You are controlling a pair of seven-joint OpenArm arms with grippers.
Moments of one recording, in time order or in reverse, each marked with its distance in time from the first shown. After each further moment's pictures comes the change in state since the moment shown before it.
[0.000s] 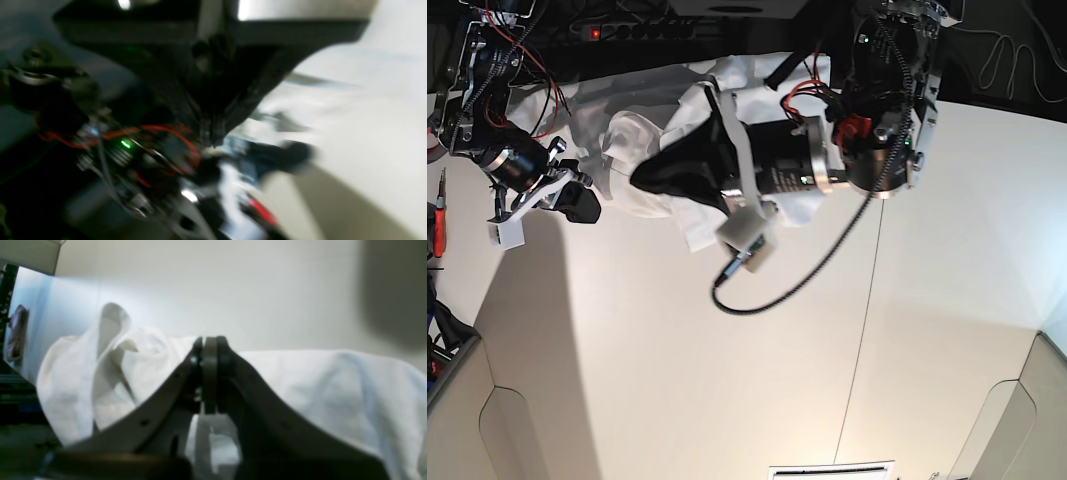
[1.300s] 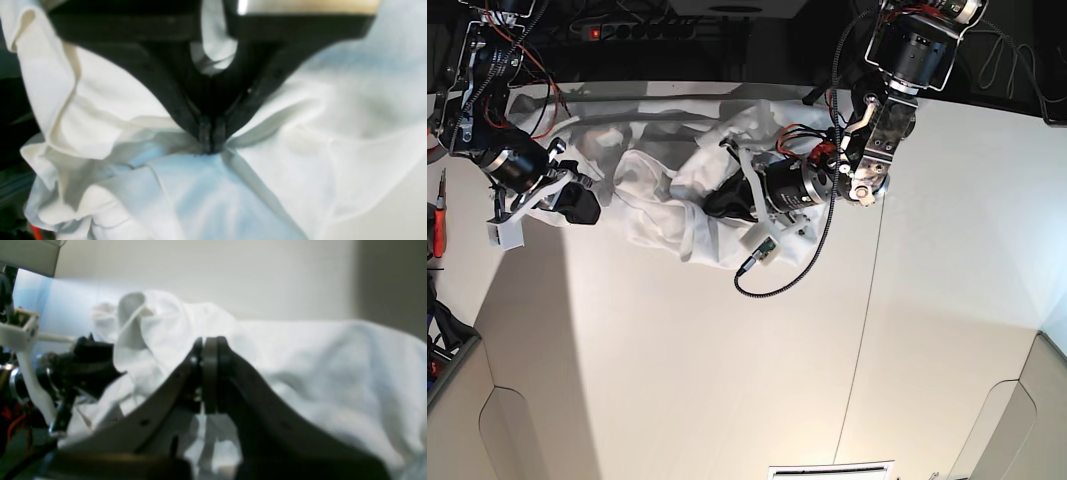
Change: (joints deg) left arm -13.5 -2.2 4.5 -46.1 39.8 -1.9 -41.5; right arm 0.0 0.0 0.0 0.0 0.1 0.0 0.4
